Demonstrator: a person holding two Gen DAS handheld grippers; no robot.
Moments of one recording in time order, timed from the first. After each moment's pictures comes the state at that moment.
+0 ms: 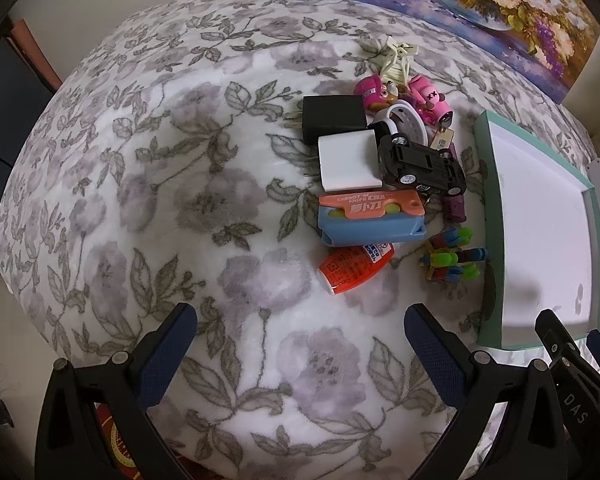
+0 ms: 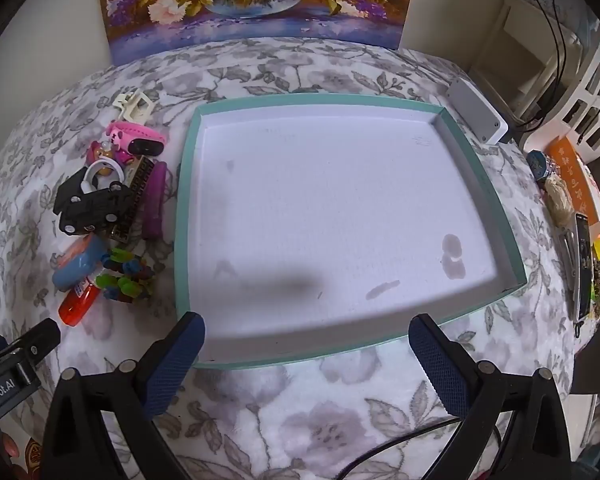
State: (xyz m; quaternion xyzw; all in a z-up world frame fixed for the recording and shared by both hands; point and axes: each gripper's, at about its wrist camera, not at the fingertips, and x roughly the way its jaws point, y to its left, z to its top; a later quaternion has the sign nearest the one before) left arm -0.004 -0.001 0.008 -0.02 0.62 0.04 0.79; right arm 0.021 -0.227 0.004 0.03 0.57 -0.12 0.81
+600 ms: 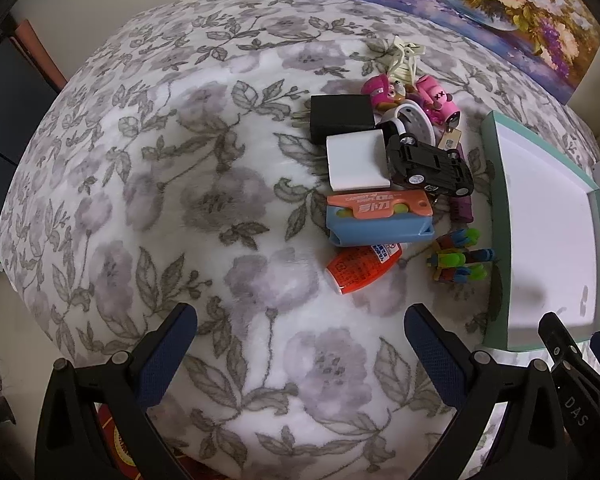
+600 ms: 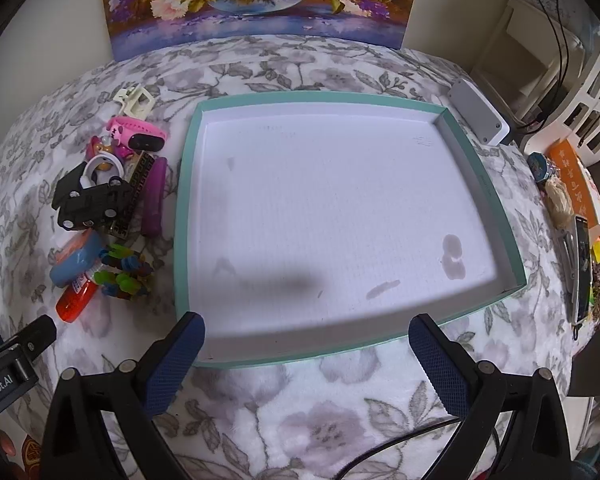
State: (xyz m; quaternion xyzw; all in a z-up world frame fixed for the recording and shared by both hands) left arm -0.002 0.001 0.006 -0.02 0.62 0.05 0.78; right arm 0.022 -0.225 0.004 0.02 0.57 -0.12 0.81
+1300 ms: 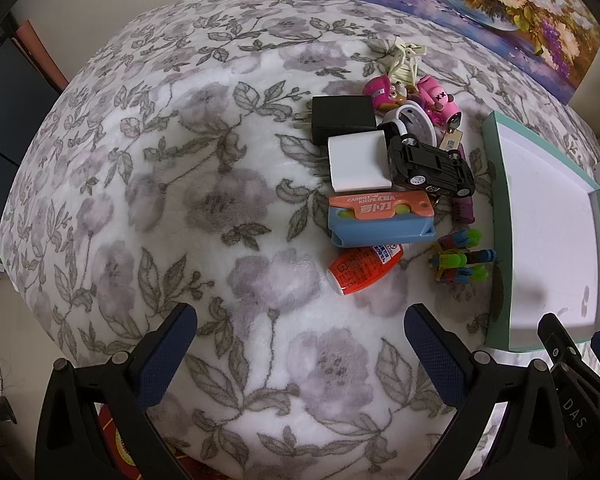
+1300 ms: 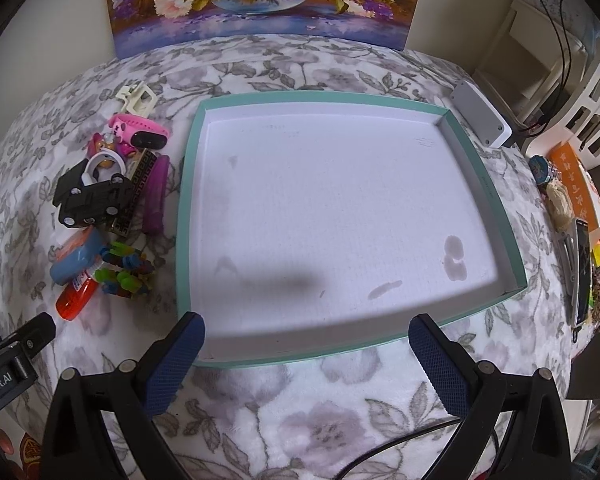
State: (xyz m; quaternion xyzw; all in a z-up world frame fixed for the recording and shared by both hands) left arm -0.002 0.001 0.007 -0.02 0.62 0.05 0.79; right arm 0.023 -0.223 0.003 0.02 0.56 -0.12 0.82
